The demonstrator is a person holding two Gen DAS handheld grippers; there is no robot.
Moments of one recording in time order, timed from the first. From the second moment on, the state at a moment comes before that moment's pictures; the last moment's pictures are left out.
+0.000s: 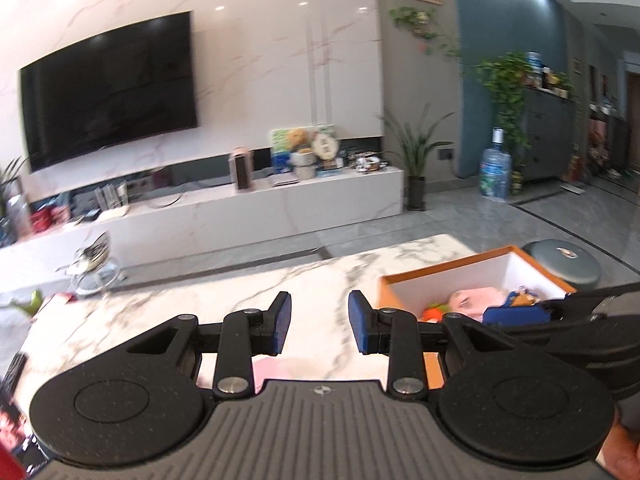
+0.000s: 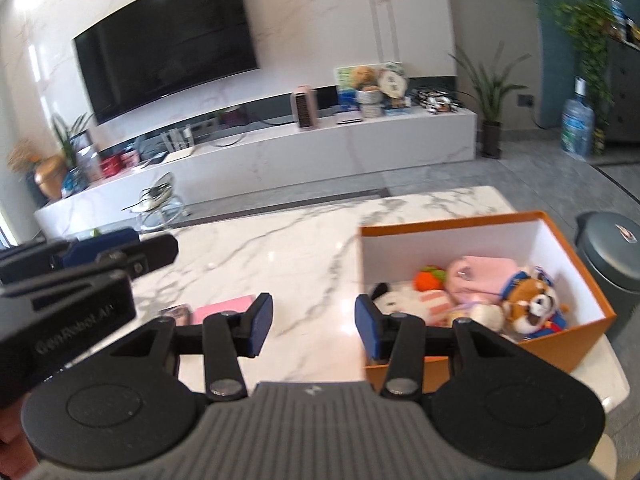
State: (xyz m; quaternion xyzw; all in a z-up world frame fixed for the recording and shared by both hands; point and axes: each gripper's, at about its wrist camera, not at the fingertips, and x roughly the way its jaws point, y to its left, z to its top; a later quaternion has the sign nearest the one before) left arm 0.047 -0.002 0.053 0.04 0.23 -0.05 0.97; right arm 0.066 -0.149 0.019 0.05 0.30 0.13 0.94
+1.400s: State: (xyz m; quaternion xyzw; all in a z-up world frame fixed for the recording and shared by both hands) left arm 0.073 0.143 -0.065 -0.06 0.38 0.06 0.92; right arm 0.129 -0.009 -0.086 -0.02 0.42 0.19 0.89
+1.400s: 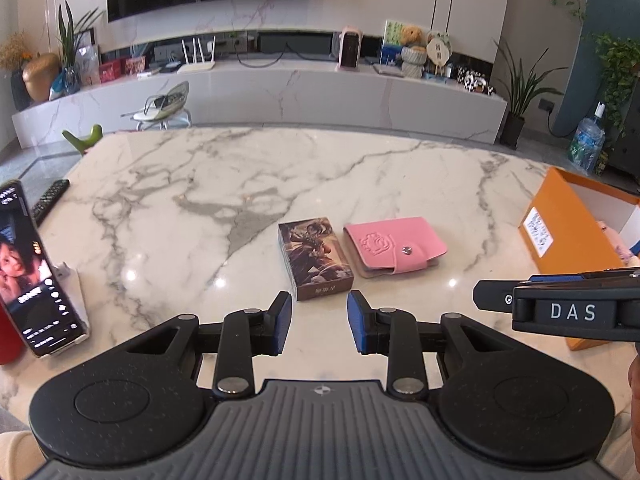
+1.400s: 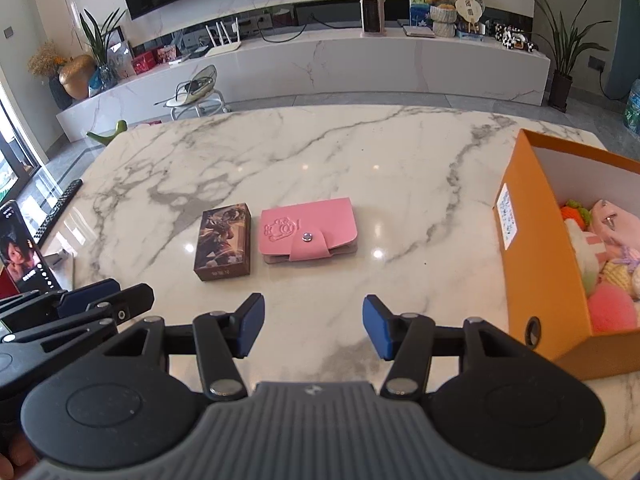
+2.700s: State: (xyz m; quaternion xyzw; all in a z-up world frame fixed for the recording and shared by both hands) left arm 0.200 0.165 -0.141 -0.06 0.45 0.06 0.89; right arm 0.267 0.028 -0.157 0.00 0.49 0.19 0.85
